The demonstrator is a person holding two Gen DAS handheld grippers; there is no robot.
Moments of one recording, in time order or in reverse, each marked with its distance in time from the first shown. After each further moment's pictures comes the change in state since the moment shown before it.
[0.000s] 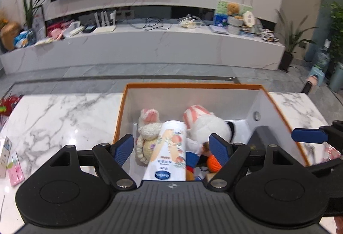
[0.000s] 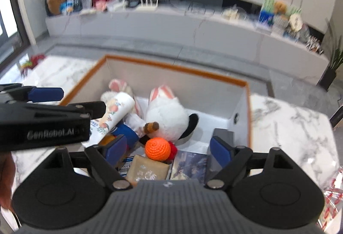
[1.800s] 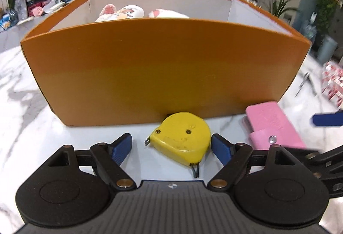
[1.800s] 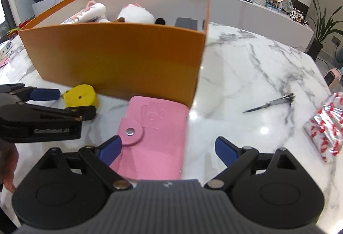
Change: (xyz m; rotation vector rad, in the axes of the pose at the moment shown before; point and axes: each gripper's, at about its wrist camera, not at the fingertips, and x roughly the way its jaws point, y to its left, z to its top) left arm 0.052 -0.036 -0.158 0.026 0.089 -0.104; right arm 0.024 -0.036 -0.148 0.026 0.140 -0.042
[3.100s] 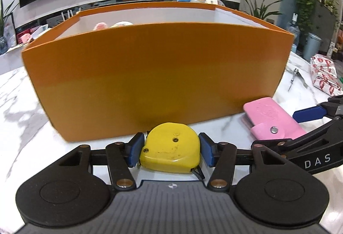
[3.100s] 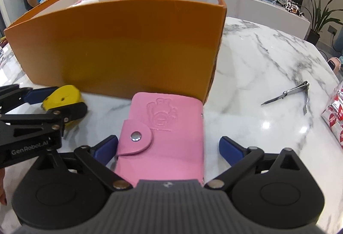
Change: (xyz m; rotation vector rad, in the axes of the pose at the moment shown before) left arm 0.000 0.001 -0.010 0.124 -0.106 -0.009; right arm 0.029 0.010 -0.005 0.065 -0.016 -0.030
